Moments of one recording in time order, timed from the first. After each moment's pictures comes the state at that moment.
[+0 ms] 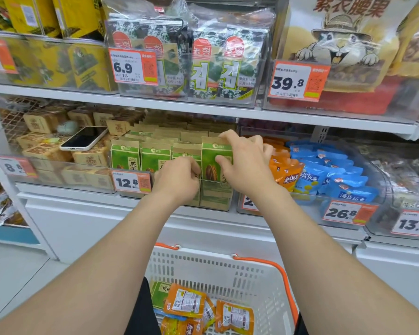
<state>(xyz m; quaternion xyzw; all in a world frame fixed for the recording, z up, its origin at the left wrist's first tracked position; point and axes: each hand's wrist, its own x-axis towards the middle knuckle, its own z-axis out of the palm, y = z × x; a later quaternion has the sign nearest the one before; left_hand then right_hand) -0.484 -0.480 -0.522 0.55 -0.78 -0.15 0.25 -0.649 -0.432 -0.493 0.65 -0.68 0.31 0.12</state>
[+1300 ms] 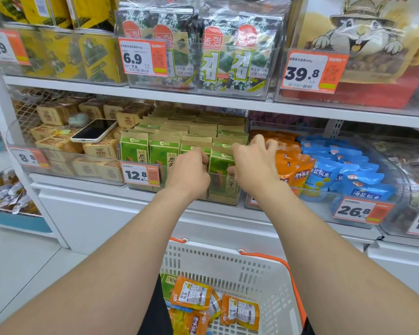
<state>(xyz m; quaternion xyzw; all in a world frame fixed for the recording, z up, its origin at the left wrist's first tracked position) -0.493 -0.482 -0.530 0.54 -0.77 -0.16 0.30 -0.648 -0.443 -0.507 0.65 -0.71 0.13 0.22</state>
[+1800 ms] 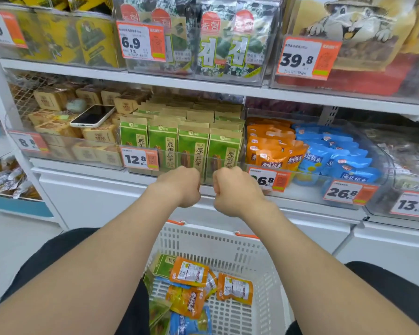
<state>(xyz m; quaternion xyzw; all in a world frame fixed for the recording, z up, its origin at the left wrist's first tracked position) -0.469 -0.455 -0.552 0.52 -0.85 -0.09 -0.02 -0.609 -0.379 -0.533 0.70 -0.71 0.08 -0.03</state>
